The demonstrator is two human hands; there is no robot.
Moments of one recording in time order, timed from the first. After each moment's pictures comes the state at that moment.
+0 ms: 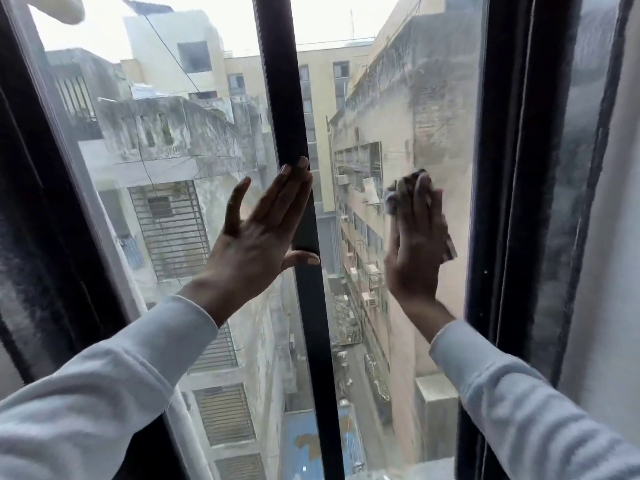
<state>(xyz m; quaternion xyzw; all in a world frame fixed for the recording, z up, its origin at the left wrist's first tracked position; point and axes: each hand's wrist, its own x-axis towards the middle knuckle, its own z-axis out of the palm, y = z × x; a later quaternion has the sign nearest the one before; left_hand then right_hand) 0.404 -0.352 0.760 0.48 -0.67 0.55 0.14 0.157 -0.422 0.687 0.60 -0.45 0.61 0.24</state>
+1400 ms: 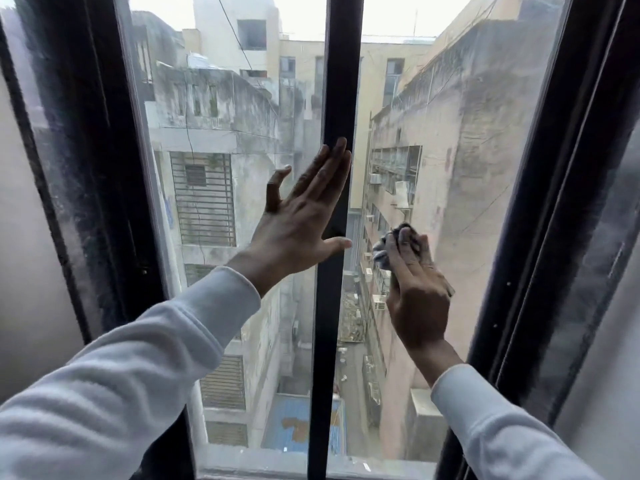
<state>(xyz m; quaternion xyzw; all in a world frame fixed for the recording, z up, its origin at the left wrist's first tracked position) 0.373 -0.328 0.748 0.56 -0.70 0.37 0.24 0.162 -0.394 0.621 0.69 -0.41 0.53 0.25</state>
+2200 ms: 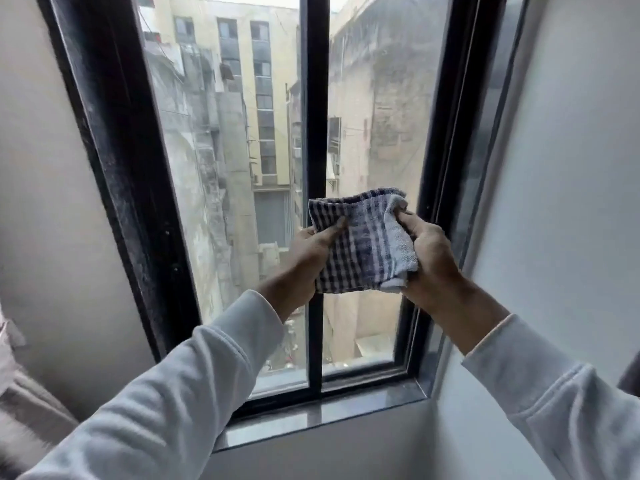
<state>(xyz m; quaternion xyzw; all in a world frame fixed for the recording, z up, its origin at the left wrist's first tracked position) 0.349 -0.166 0.675 0.39 -0.50 -0.56 0.53 0.184 -0.135 0.685 0.35 -0.30 0.66 -0.59</state>
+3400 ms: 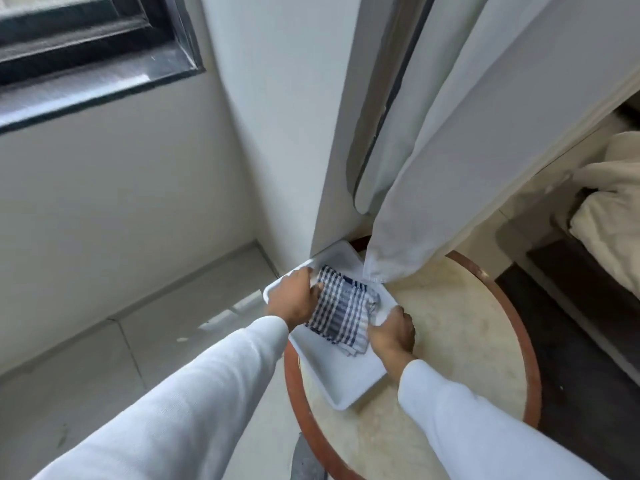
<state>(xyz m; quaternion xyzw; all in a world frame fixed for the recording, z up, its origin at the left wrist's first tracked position) -0.030 -0.008 -0.090 0.54 -0.75 -0.37 -0.08 -0.181 0.125 -0.083 0.15 -0.92 0.10 -0.33</state>
